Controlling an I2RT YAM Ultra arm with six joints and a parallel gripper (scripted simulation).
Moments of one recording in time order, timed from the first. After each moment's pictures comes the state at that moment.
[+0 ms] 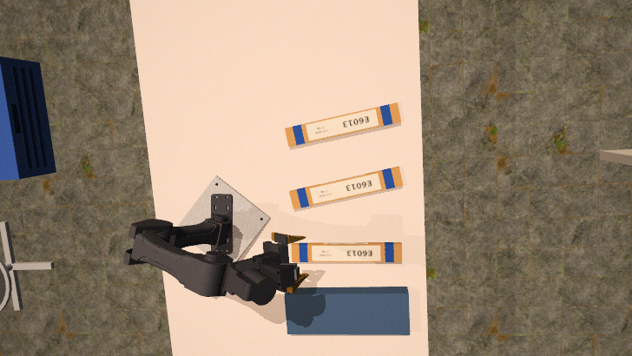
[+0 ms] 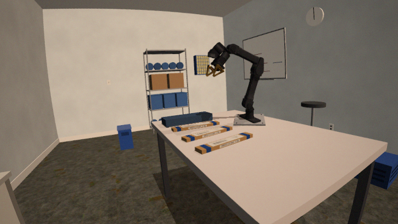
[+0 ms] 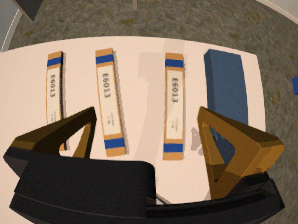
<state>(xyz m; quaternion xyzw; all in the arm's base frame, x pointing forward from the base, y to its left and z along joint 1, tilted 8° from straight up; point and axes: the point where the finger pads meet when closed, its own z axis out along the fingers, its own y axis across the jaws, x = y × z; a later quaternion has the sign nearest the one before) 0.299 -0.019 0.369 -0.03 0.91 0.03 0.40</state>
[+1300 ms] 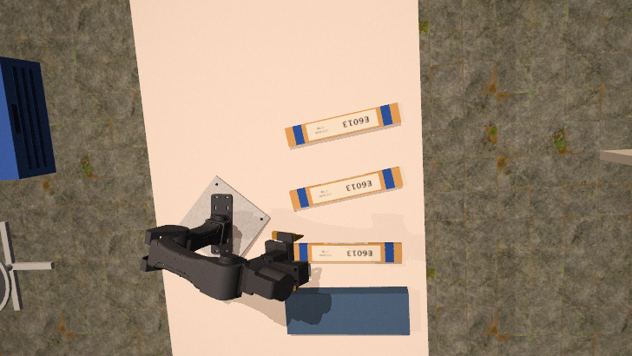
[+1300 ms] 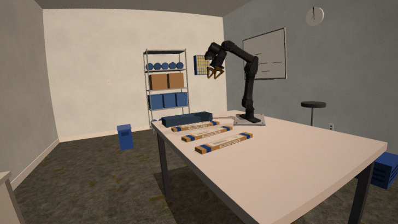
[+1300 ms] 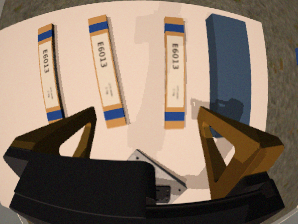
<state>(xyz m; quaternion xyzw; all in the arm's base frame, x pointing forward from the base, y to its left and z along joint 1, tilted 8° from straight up) 0.291 -0.019 0.352 -0.02 0.96 0.03 0.29</state>
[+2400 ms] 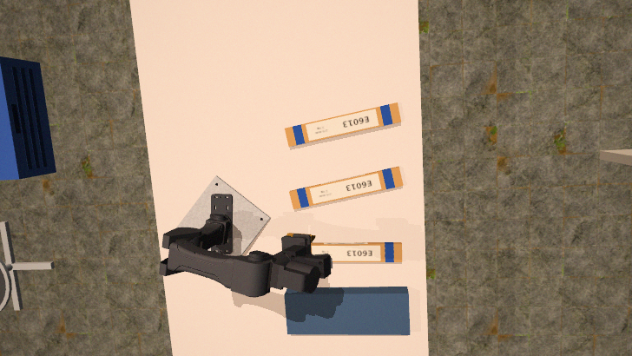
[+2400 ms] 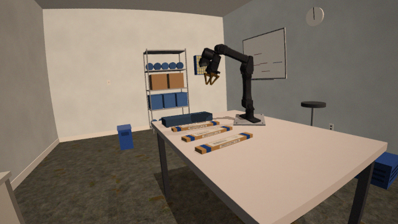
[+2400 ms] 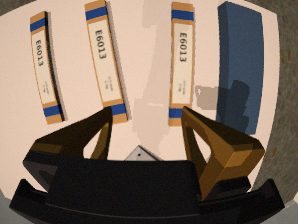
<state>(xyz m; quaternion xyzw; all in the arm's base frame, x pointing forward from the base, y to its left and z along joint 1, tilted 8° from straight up) 0.319 -0.011 0.316 -0.03 0.97 0.03 0.22</state>
